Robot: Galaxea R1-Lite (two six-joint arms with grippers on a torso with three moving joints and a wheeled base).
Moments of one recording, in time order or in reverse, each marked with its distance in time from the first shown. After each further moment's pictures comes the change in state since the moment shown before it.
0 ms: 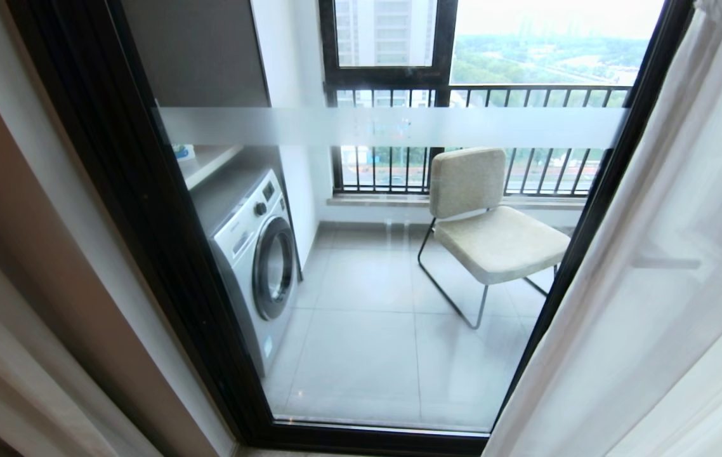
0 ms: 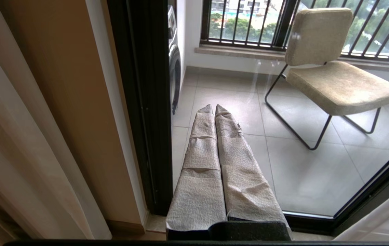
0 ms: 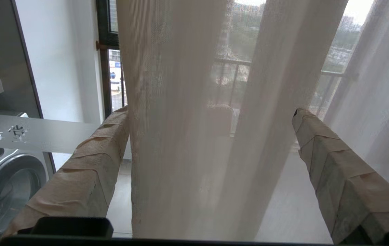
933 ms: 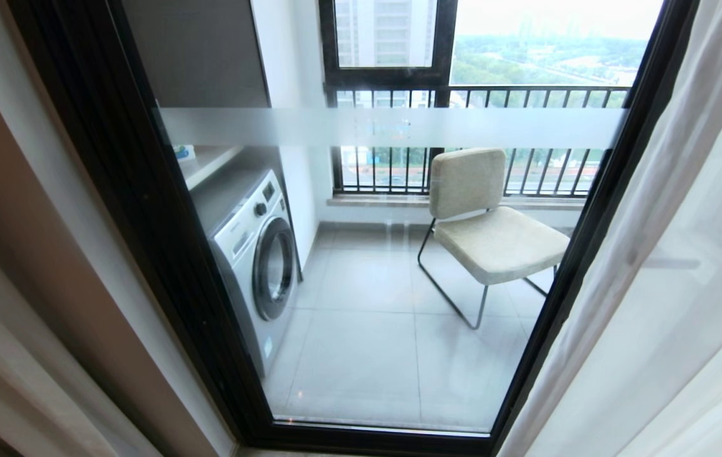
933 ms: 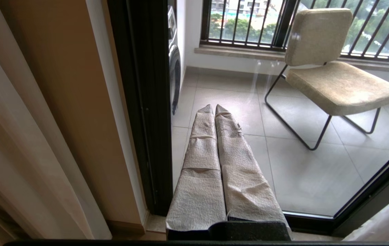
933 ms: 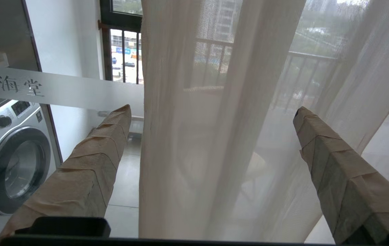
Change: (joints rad) left arm 0.000 0.000 0.000 0.000 0.000 0.000; right arm 0.002 -0.277 0.221 0.118 0.010 -0.004
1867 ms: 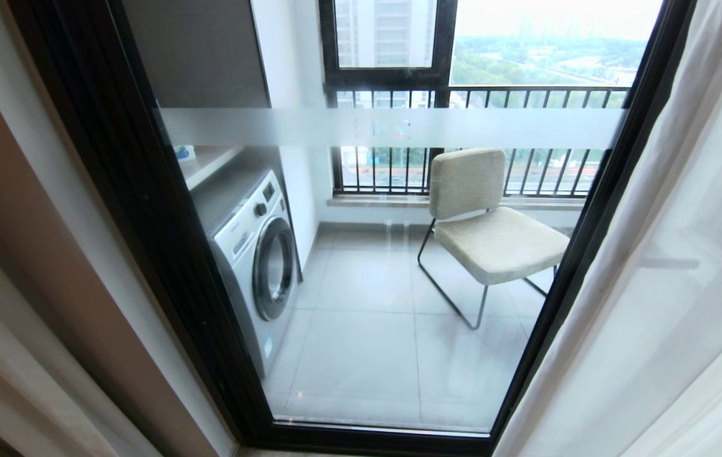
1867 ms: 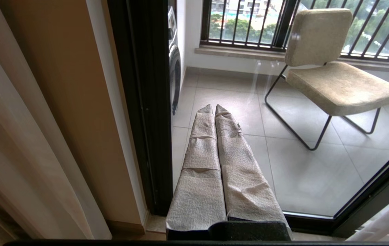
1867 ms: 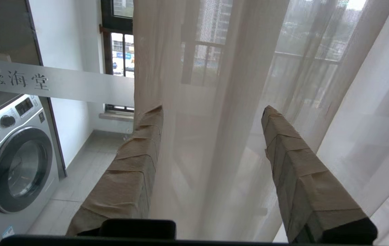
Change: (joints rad) left arm 0.000 0.000 0.000 0.000 0.000 0.000; right arm 0.003 -0.125 0.082 0.028 -0.001 0.000
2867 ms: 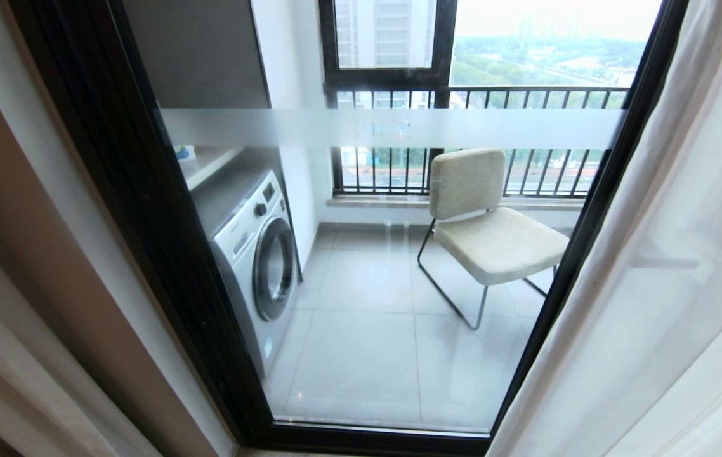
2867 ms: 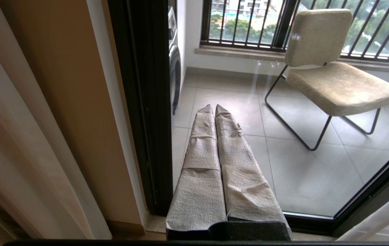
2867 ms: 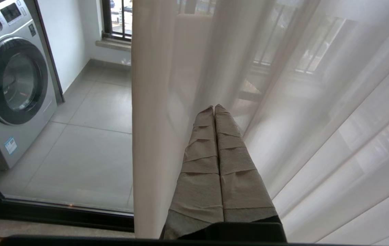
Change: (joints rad) left arm 0.000 0.000 0.000 0.000 0.000 0.000; right arm -0.002 -0.410 0.514 0.142 -0.001 0.000
